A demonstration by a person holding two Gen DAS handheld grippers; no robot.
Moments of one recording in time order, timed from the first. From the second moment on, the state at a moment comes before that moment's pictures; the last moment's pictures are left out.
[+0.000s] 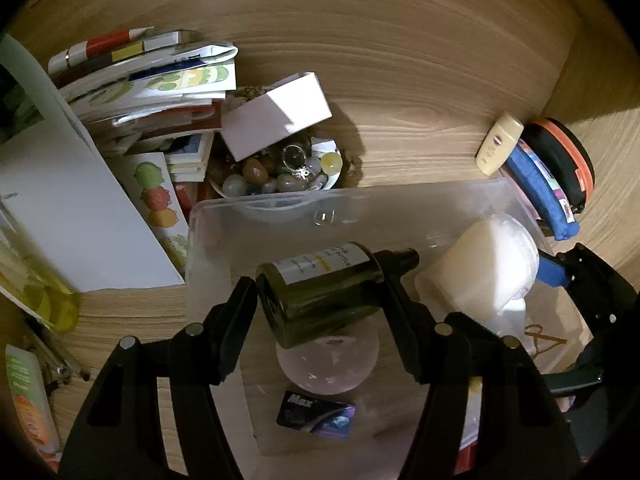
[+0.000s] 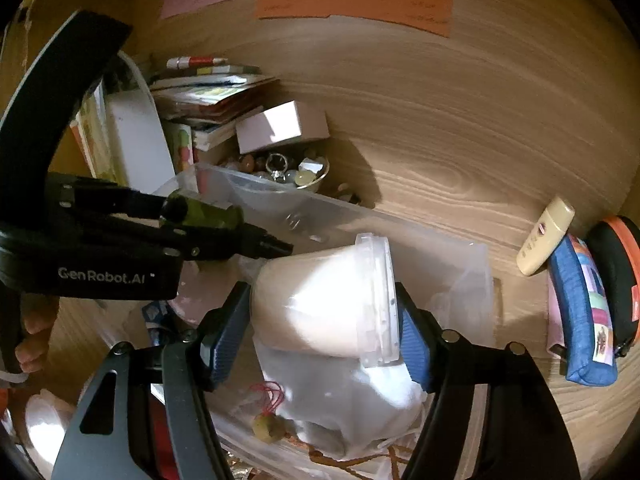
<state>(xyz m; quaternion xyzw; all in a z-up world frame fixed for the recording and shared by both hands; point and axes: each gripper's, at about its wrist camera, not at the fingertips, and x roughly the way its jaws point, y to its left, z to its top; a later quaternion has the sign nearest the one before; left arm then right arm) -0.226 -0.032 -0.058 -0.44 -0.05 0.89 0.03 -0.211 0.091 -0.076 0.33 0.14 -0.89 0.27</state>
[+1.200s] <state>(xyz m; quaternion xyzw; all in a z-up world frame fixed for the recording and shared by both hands) -0.117 -0.036 0.015 -0.37 -0.06 0.93 0.02 -0.140 0.133 -0.008 0.23 0.15 -0.93 0.24</state>
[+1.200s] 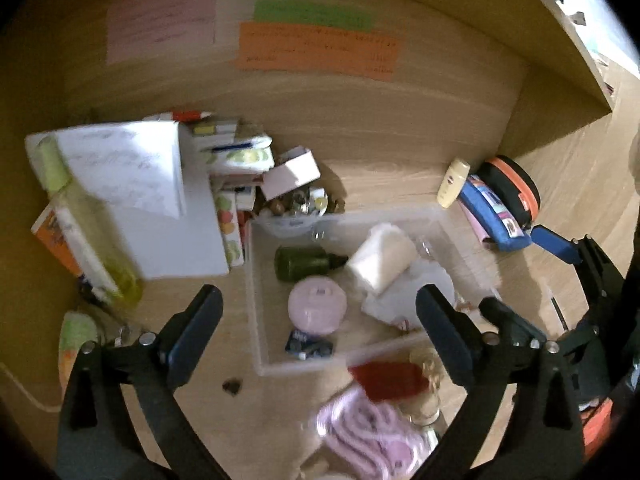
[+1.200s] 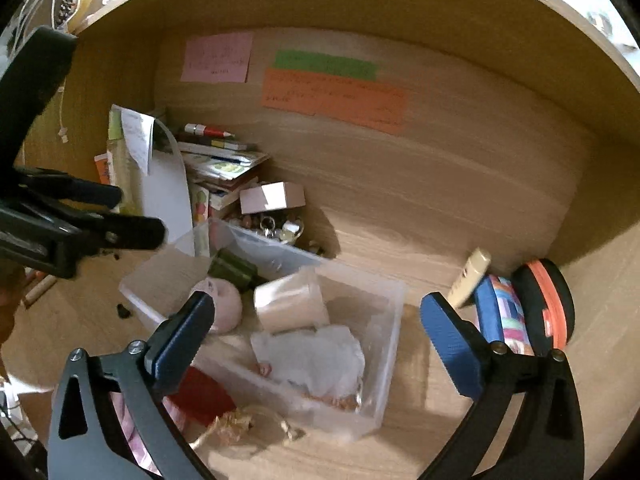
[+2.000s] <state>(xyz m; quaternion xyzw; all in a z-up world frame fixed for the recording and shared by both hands) 0.001 -0.033 -0.062 -0.41 -0.08 0.91 -0.03 -0.076 0.209 -0.076 0.33 0.12 -0.91 0.21</state>
